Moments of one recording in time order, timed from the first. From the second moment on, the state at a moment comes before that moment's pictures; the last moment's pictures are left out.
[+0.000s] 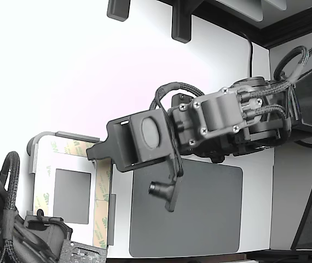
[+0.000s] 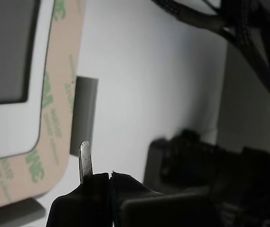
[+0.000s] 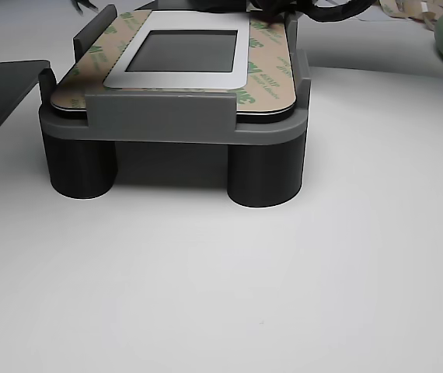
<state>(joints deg) 16.7 126.1 142.1 20.0 -1.8 -90.9</state>
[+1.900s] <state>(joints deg) 43.0 97.4 119.6 28.7 14.2 -91.2</state>
